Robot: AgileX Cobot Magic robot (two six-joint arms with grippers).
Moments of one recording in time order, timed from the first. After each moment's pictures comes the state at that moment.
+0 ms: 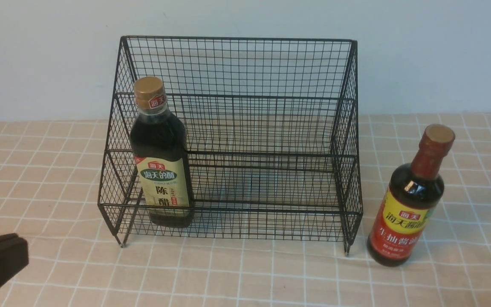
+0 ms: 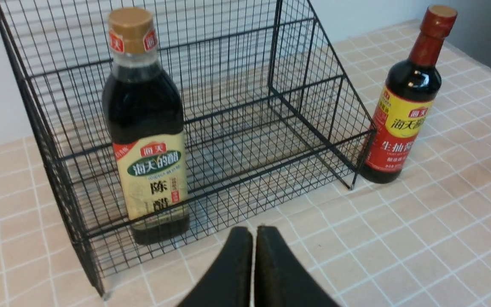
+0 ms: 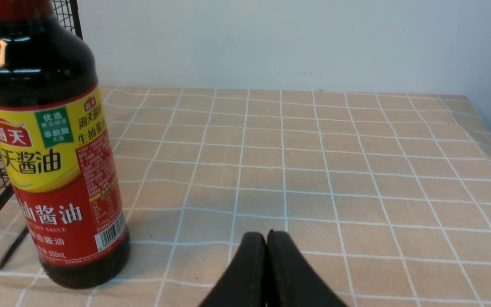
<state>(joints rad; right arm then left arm) -0.07 -0.01 0.02 0.01 0.37 -0.02 -0.19 0.36 -0.71 -0.47 0.84 0.39</state>
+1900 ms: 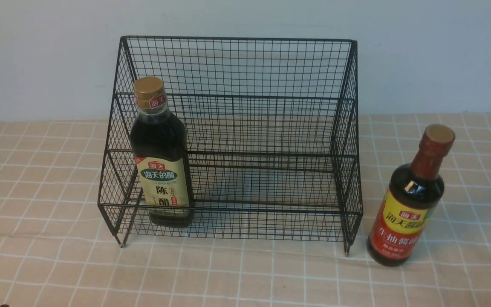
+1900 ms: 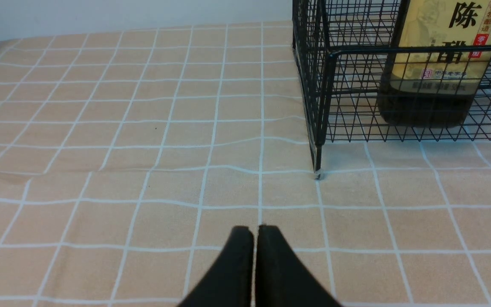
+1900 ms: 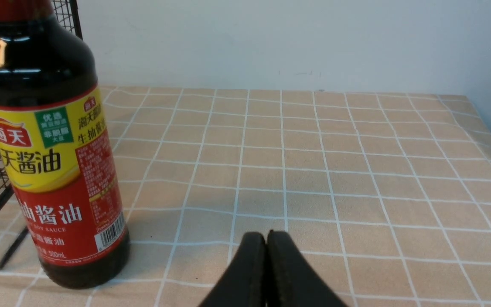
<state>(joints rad) -0.07 -0.01 0.02 0.01 0.37 -0.02 -0.02 -0.01 0.02 -0.06 0.38 0.07</state>
